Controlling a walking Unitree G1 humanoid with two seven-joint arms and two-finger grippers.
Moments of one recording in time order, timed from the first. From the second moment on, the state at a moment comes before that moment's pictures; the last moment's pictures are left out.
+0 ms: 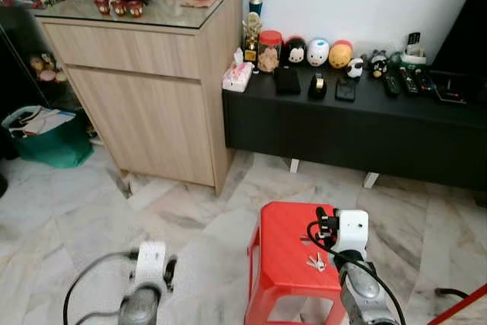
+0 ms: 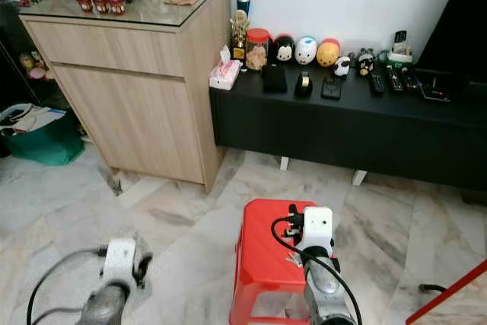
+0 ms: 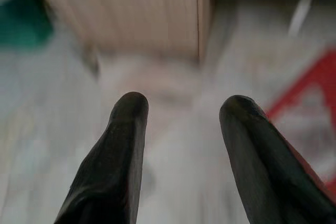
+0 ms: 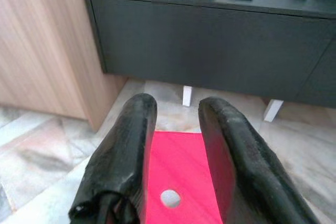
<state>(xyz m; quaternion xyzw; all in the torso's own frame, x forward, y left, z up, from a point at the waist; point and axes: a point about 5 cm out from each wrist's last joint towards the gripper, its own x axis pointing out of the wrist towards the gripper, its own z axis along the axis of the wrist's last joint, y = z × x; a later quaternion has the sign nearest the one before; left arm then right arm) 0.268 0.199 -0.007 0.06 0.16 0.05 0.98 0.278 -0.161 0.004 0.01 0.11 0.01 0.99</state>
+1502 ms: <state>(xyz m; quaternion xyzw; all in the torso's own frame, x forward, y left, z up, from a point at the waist) 0.268 0.201 0.020 0.00 0.04 0.06 1.00 0.284 -0.161 0.010 0.02 0.10 0.00 0.99</state>
